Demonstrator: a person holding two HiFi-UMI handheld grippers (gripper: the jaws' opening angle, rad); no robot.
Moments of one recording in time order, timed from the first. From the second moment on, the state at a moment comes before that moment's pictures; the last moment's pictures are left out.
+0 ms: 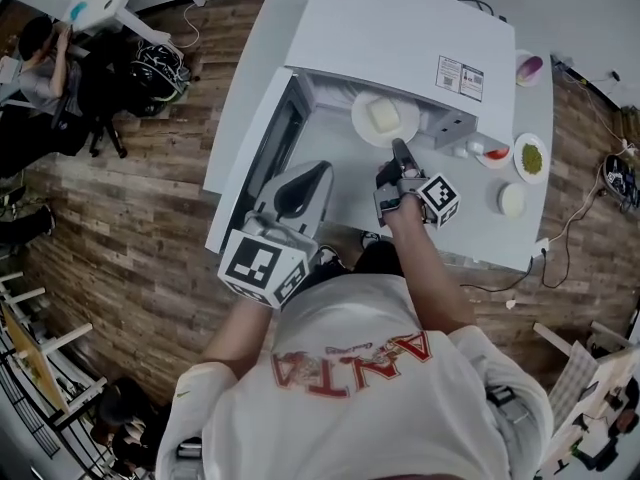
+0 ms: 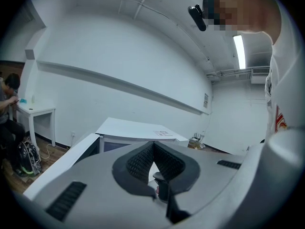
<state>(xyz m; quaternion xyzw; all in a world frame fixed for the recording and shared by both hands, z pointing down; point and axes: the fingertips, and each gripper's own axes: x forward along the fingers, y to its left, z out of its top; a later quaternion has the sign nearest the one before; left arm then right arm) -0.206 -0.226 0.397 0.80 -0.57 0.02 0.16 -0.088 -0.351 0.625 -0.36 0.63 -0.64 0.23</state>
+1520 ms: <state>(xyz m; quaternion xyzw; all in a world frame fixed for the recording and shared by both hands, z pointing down) -0.074 -0.219 0.406 0.89 -0.43 0.04 0.16 0.152 -0.225 0.702 -0.50 0.52 -0.64 0.26</state>
